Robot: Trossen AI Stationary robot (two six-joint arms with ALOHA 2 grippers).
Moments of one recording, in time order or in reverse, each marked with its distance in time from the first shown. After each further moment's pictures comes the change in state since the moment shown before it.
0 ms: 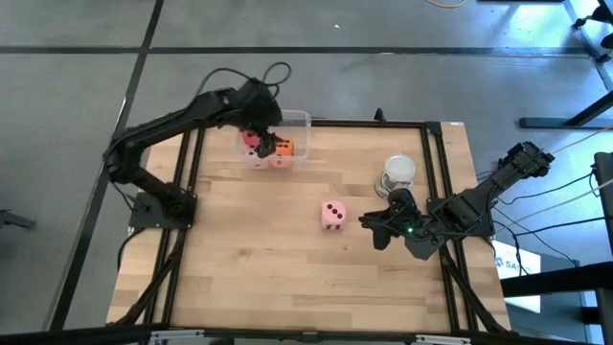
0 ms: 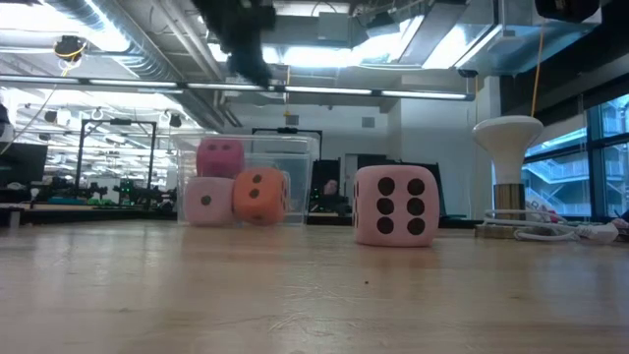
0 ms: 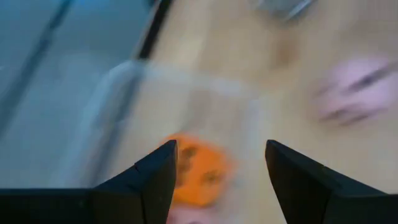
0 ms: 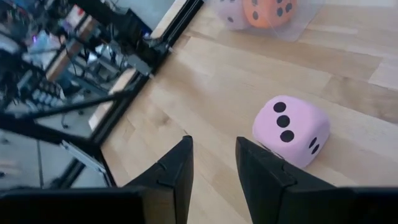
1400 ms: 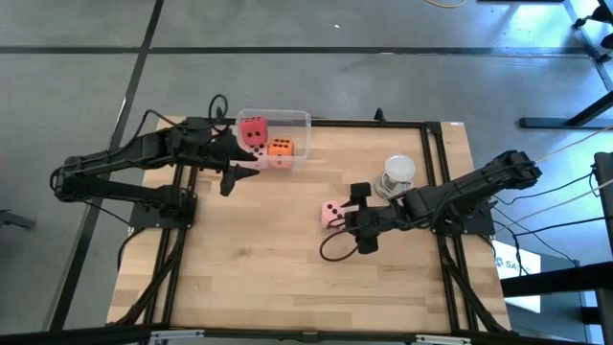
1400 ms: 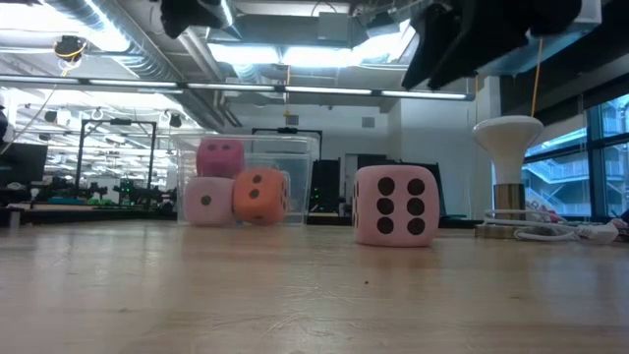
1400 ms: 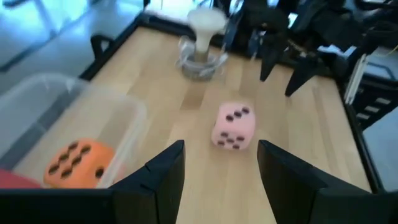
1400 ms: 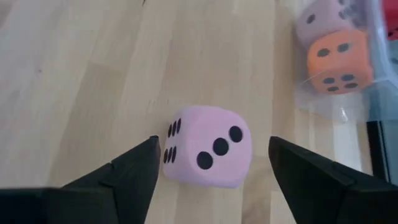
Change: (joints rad) left arm -0.316 -0.576 -0.431 0.244 -0.020 -0.404; right arm -0.281 0.225 0.001 0.069 -0.373 -1.429
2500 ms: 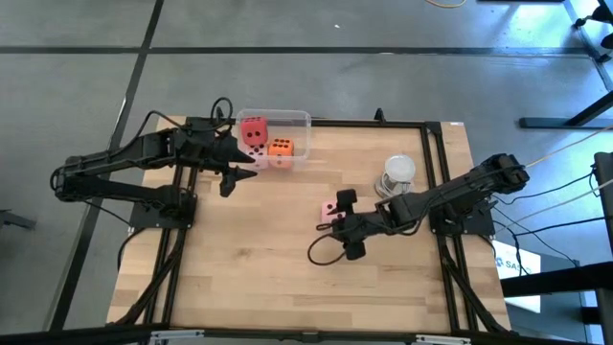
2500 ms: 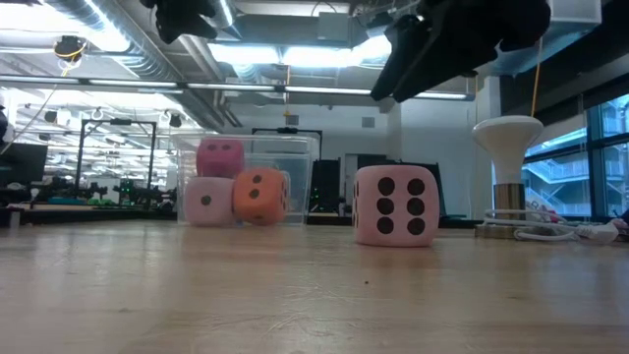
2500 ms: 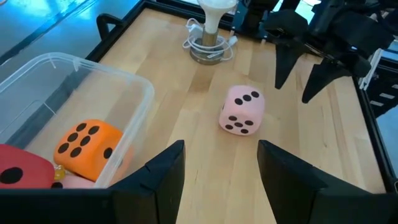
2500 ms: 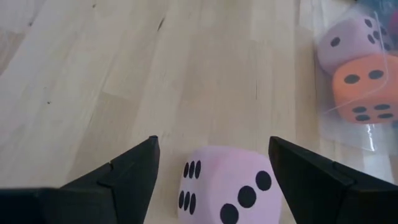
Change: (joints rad) left arm 0.000 0.005 -0.001 -0.069 -0.027 0.003; right arm -0.012 0.112 0.000 0.184 -0.054 -0.031
